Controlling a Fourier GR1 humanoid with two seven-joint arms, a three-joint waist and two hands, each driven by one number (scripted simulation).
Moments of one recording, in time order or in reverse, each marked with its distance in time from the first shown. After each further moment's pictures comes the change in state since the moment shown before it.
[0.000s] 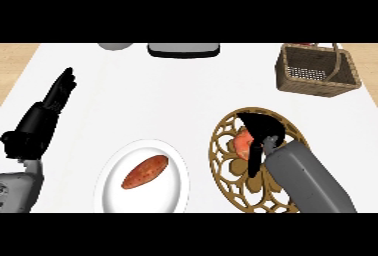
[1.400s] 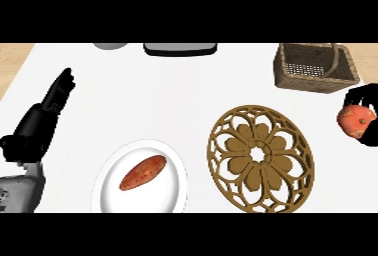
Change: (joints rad) left arm 0.016 -0.057 0.042 -0.053 -0.056 -0.026 0.023; right arm -0.009 -0.497 -0.293 0.251 0.174 -0.153 -0.665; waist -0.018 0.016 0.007
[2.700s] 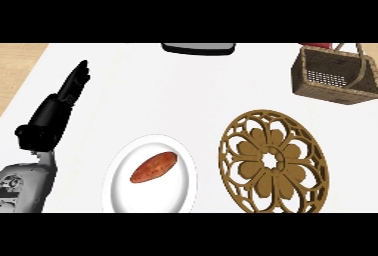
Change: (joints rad) left arm -0.078 -0.019 -0.035 0.041 -0.004 -0.031 -0.001; right arm -0.532 -0.449 -0.517 0.508 -0.396 0.197 -0.556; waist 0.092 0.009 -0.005
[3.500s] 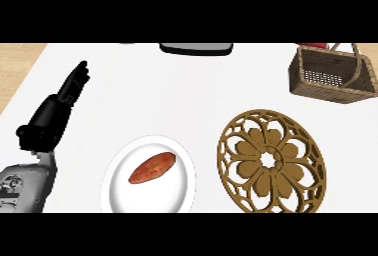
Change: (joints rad) left arm 0.004 -0.006 0.008 0.002 -0.010 0.002 -0.001; right arm -0.387 0.162 0.159 0.097 0.121 0.143 0.250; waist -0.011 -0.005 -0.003
